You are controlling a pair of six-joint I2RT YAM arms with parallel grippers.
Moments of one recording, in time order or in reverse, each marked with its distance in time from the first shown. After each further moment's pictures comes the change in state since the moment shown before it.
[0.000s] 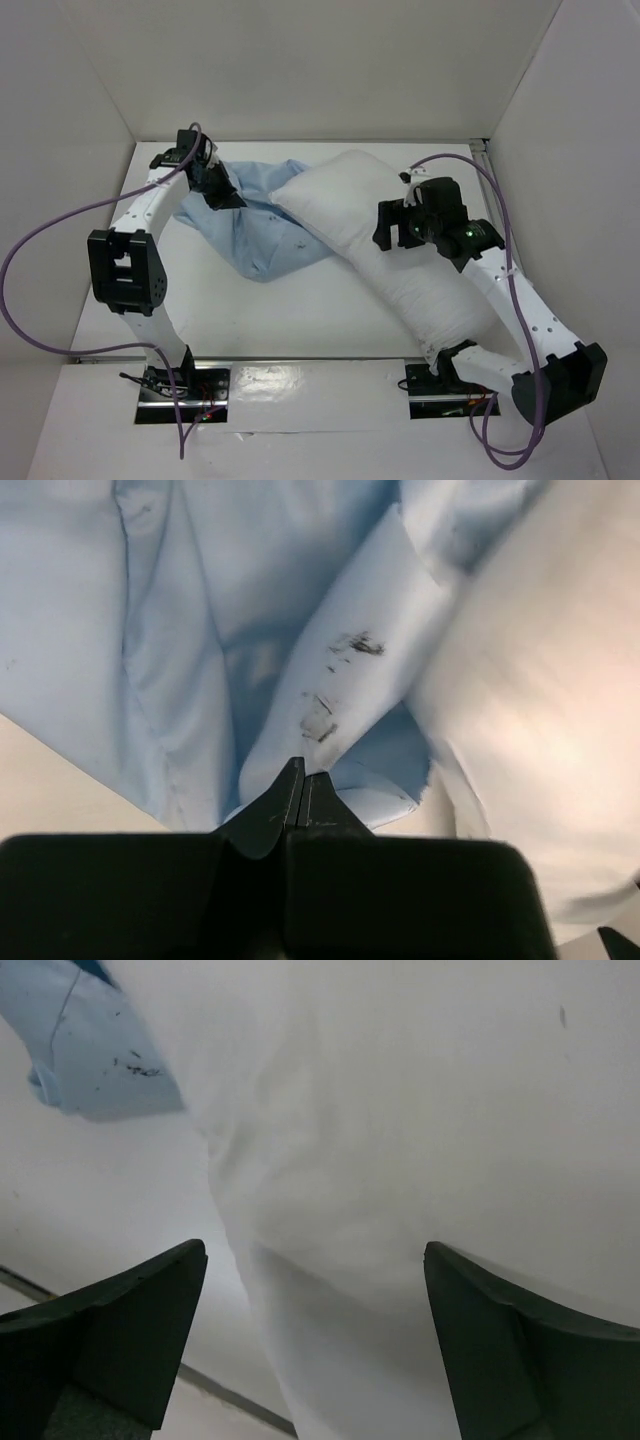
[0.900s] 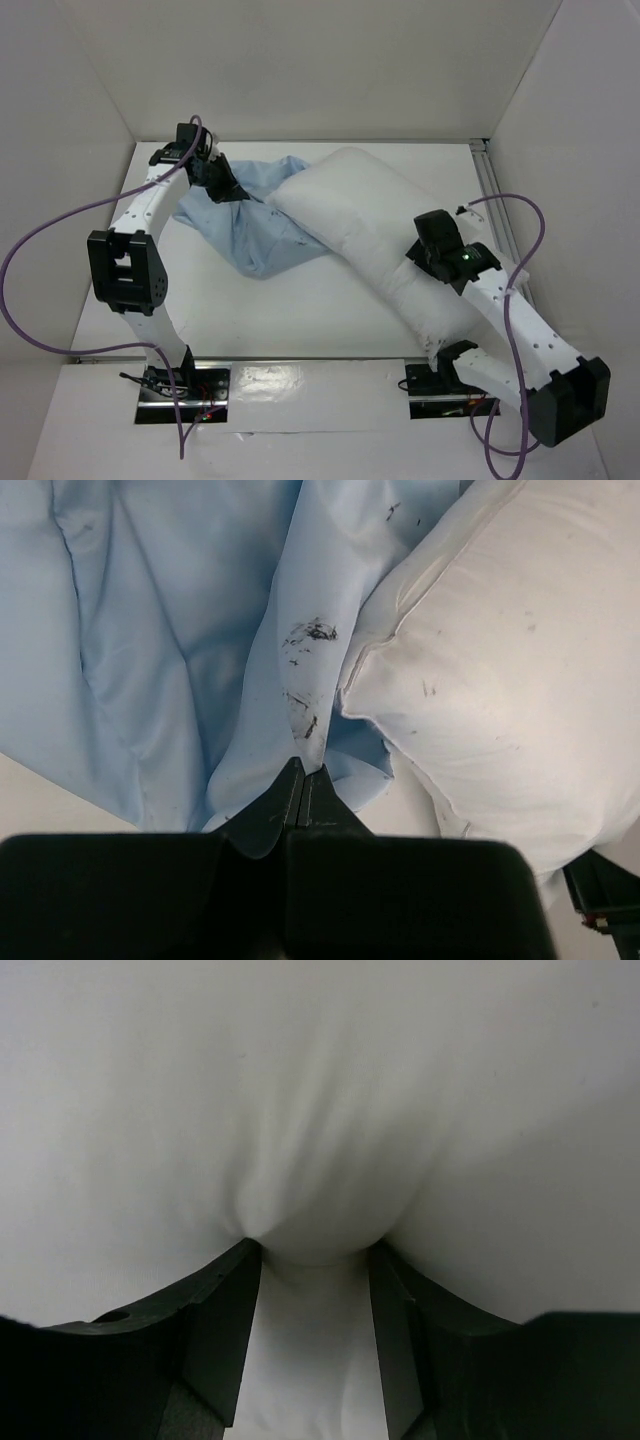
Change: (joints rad) left arm -0.003 -0.002 0.049 0.014 0.035 0.001; right arm 0.032 -0.137 -0.198 -0.203 0.541 0.816
